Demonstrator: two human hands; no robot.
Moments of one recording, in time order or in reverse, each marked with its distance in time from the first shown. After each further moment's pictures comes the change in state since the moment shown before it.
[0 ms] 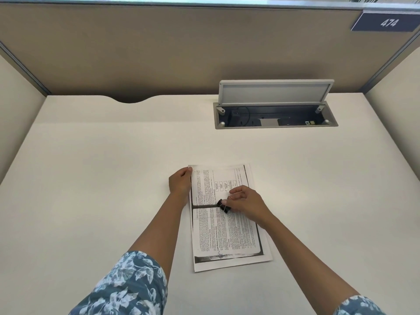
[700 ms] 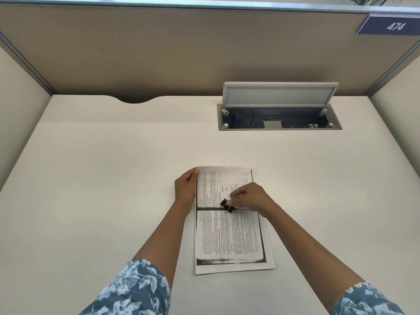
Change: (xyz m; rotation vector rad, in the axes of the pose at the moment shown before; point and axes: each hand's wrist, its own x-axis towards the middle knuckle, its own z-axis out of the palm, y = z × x) left_hand -0.015 -0.012 -0.001 -0.133 -0.135 0.093; right_hand 0.009 -0.038 -0.008 -0.324 -0.044 0.114
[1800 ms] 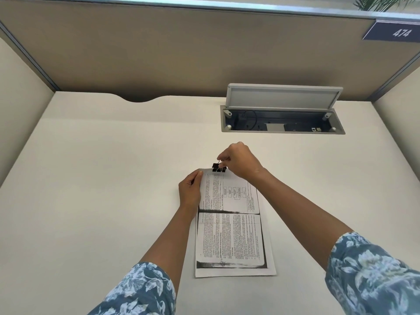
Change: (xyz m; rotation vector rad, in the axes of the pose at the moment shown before) left_hand -0.007 -0.006 0.008 0.013 0.043 0.052; right_hand 0.043 -0.098 -0.011 -0.614 0.252 -0.550
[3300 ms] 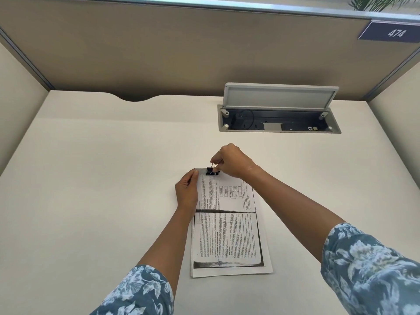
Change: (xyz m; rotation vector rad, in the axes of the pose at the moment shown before) left_hand -0.002 -0.001 0.000 -0.058 0.047 -0.018; right_hand 0.009 -0.001 0.007 -0.049 -0.141 -0.046
